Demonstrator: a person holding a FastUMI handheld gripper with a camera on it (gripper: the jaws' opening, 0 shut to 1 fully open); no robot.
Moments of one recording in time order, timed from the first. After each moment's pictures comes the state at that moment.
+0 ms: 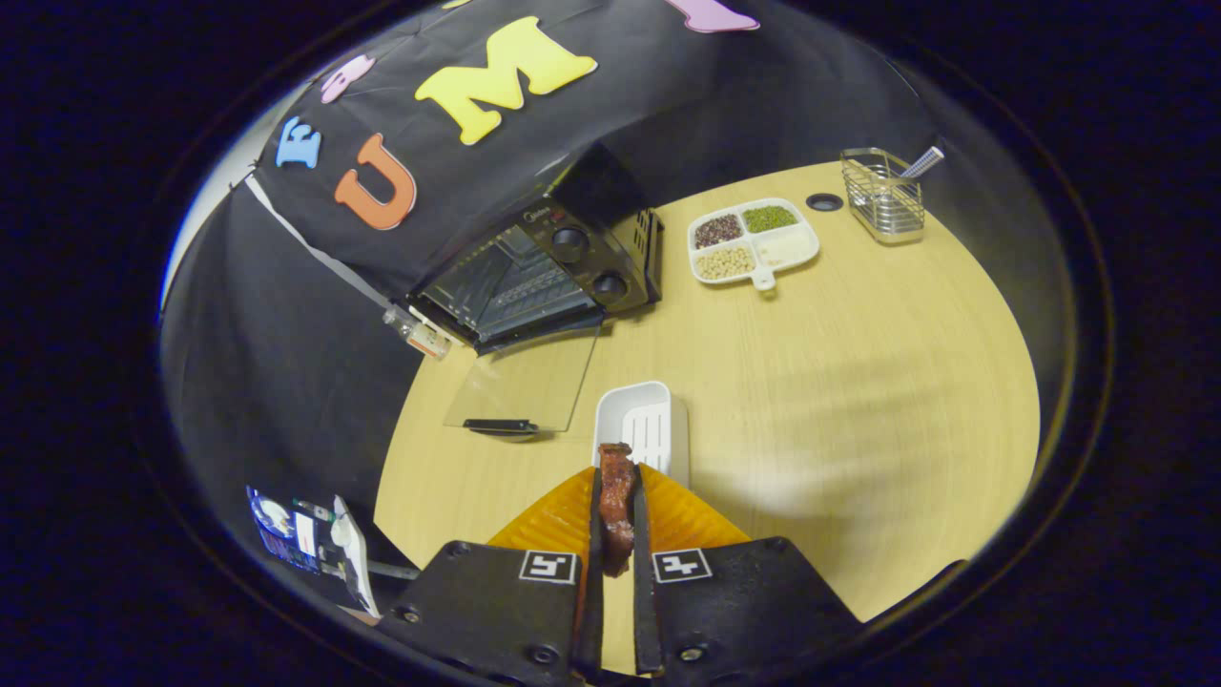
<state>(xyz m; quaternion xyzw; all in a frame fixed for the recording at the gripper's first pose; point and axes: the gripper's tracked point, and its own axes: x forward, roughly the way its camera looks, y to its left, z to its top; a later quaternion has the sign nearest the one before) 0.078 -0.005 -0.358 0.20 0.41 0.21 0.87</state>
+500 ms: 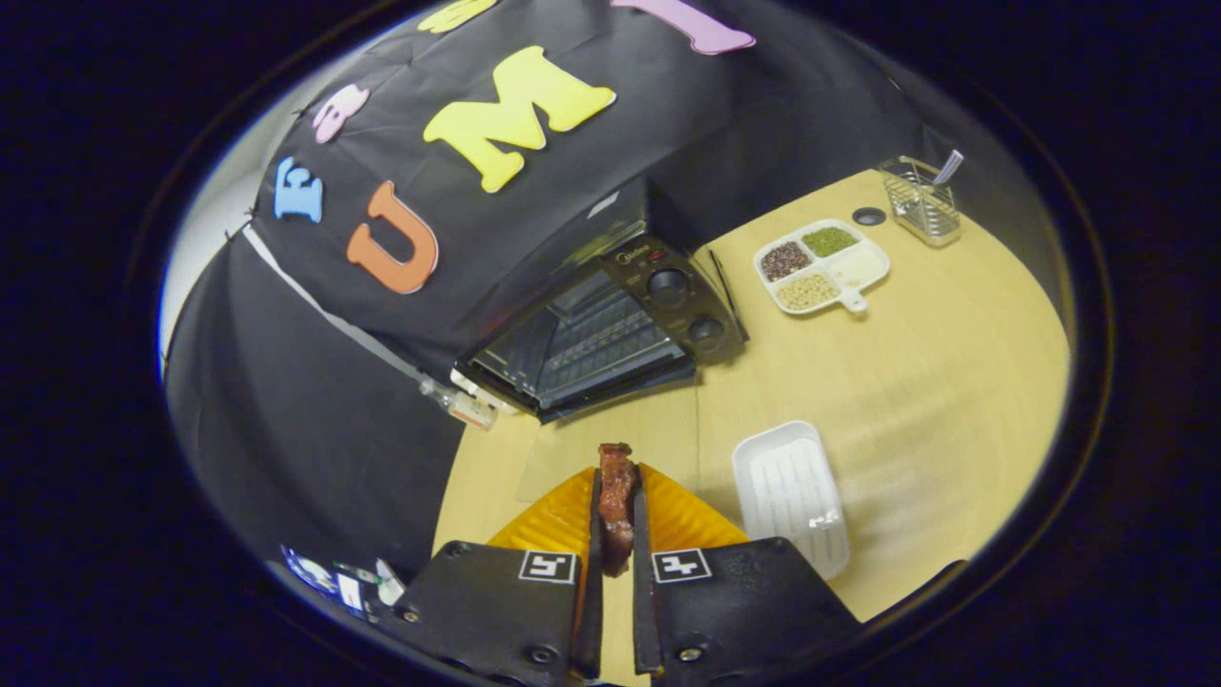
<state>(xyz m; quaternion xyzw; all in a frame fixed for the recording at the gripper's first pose) 0.120 0.112 -0.322 0.32 0.33 0.18 0.87</state>
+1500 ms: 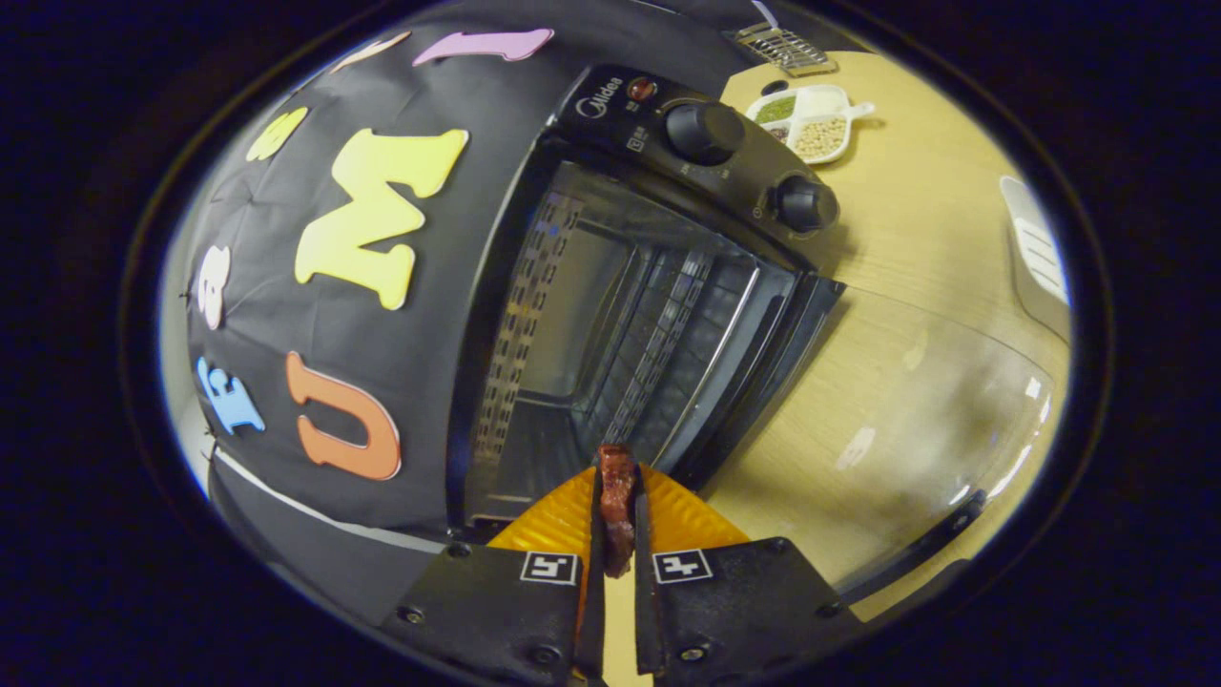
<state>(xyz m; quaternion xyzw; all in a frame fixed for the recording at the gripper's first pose) 0.281 0.251 -0.361 0.57 0.24 0.01 0.79</state>
